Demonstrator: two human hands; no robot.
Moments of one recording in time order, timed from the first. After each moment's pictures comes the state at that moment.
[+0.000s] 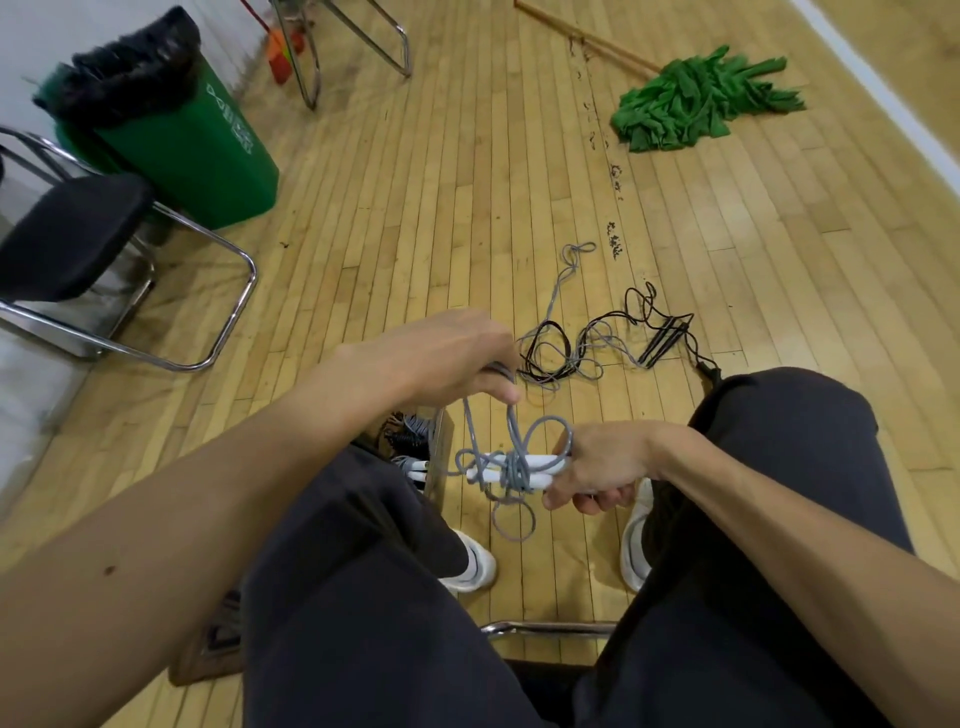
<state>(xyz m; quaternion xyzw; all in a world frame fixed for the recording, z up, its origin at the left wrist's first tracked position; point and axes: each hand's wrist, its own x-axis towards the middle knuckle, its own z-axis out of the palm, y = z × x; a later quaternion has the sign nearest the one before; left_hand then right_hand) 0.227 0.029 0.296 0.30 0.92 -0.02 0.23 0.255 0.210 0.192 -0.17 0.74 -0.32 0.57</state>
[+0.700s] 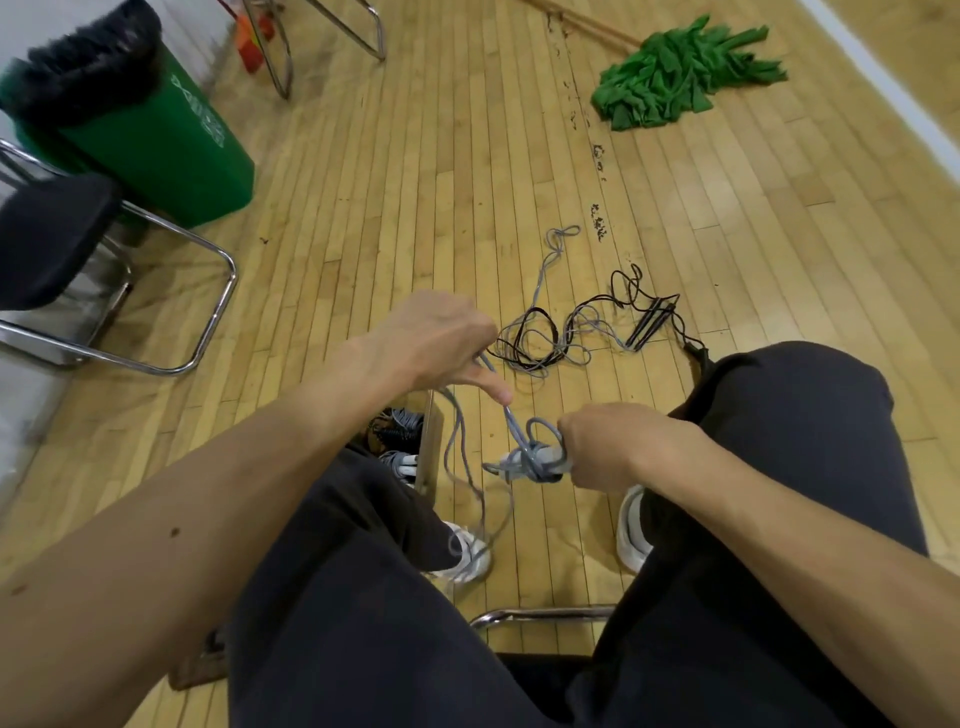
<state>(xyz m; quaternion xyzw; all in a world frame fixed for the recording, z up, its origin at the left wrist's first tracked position) 0.203 0.034 0.265 0.31 0.92 -0.19 0.14 0.269 0.214 0.211 -0.23 0.90 -0.07 0.37</state>
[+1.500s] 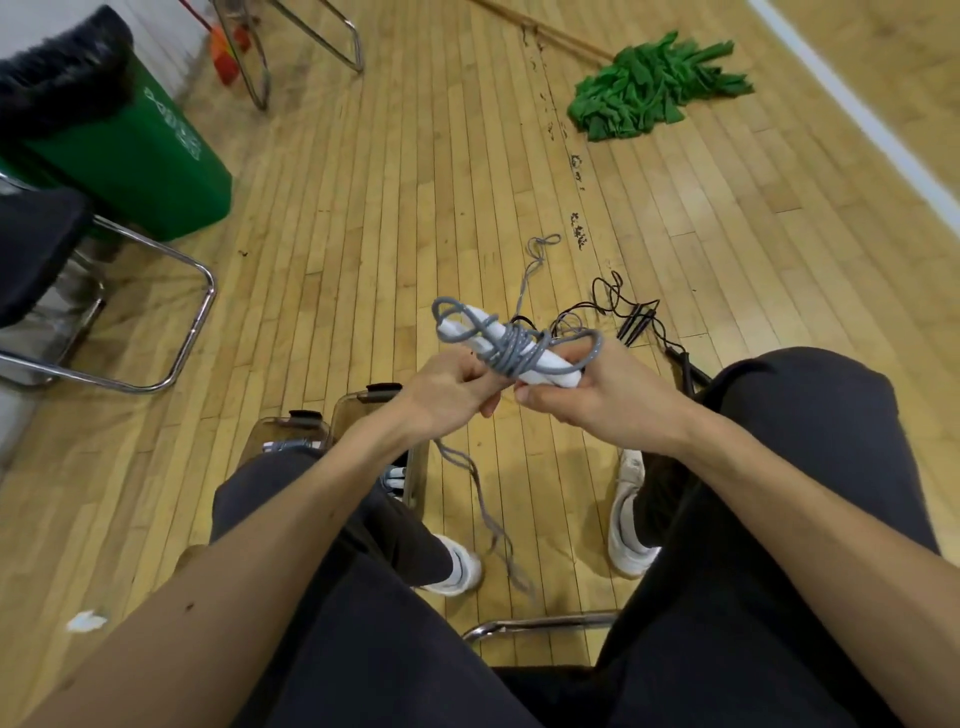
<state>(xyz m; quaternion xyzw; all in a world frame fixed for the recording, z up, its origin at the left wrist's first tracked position) 0.235 0.038 0.217 0.05 0.89 0.40 0.22 0.256 0.239 0.228 -0.21 0.78 -0.58 0.15</state>
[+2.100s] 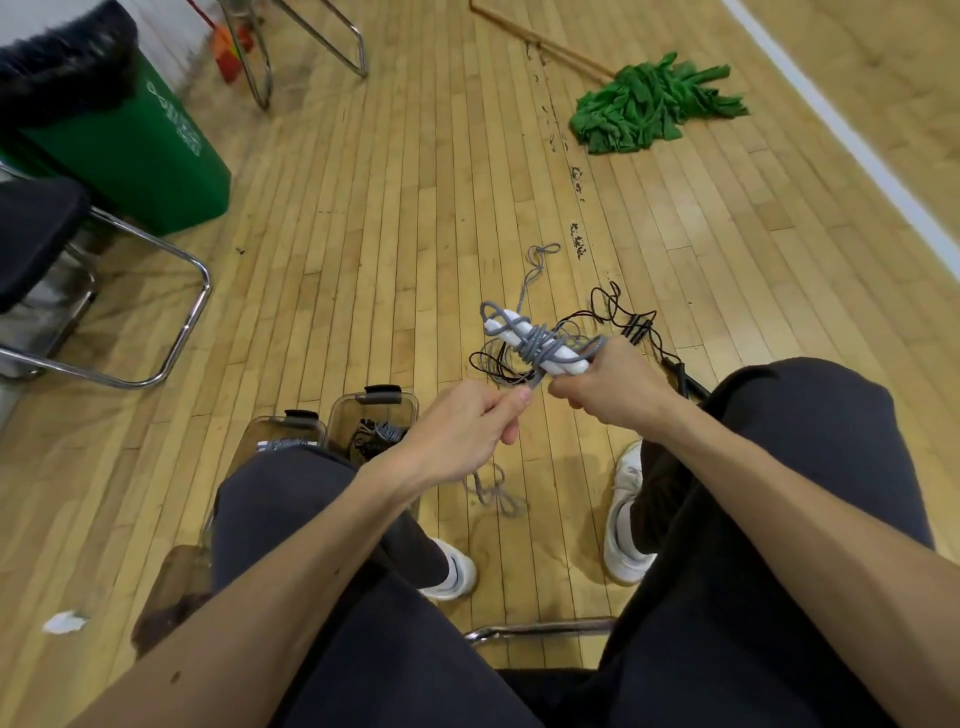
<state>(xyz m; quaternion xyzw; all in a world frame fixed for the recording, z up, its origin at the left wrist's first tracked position) 0.270 0.044 0.224 0.04 0.91 0.35 0.21 0.235 0.228 0.204 0.04 0.85 -0.49 0.18</state>
